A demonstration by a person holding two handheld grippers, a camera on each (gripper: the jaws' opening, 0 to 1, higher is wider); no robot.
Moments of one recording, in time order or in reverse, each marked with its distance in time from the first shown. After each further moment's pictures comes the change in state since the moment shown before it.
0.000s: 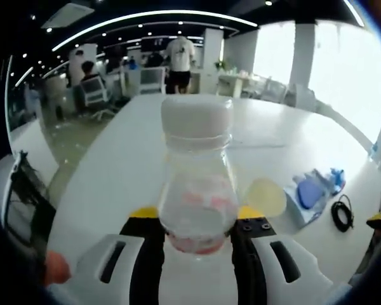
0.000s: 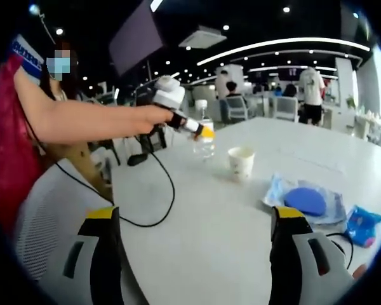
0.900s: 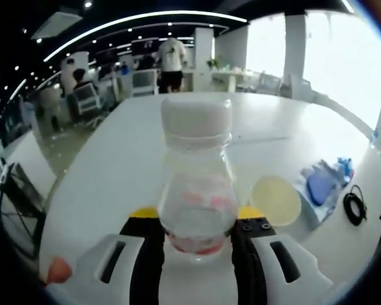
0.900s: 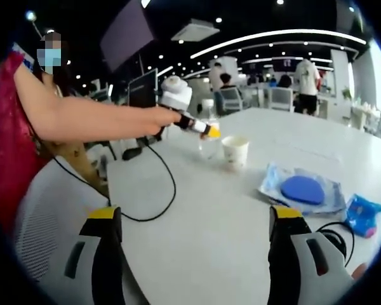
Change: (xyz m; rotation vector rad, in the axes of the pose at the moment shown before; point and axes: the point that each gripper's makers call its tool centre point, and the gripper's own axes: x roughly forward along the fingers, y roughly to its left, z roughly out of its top) left arm 0.039 -0.014 -0.012 0.070 -0.011 -0.013; right arm 0.003 -0.009 -0.015 0.031 0.050 -0.019
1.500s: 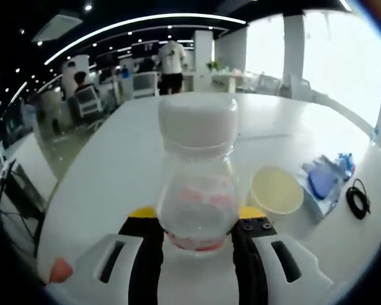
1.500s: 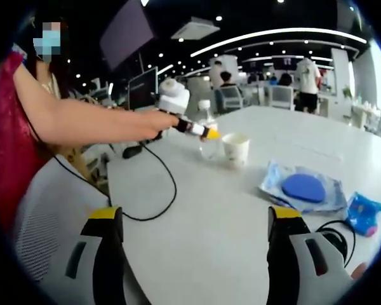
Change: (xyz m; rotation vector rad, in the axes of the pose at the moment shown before) left arm -0.010 0.000 -0.010 0.019 -0.030 0.011; right arm 0.001 0.001 -0.003 0.003 0.013 0.003
